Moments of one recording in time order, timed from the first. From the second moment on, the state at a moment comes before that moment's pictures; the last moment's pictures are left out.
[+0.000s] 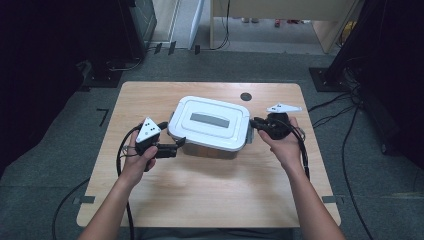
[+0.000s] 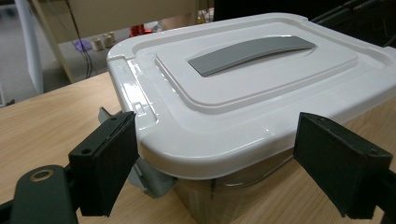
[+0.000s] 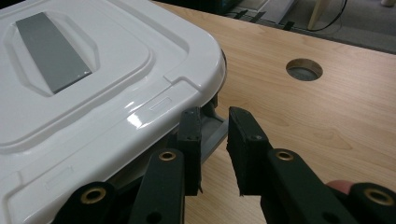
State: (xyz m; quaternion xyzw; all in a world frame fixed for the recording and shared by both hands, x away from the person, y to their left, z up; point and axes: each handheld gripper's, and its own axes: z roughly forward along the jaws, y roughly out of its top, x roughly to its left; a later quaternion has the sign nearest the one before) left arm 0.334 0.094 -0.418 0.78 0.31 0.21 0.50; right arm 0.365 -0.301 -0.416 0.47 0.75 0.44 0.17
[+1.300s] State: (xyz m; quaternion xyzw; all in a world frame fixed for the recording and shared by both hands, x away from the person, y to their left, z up) left arm 0.298 0.113 -0.428 0.77 0.33 0.21 0.50; right arm 0.339 -0.318 -0.410 0.46 0.73 0.46 0.22
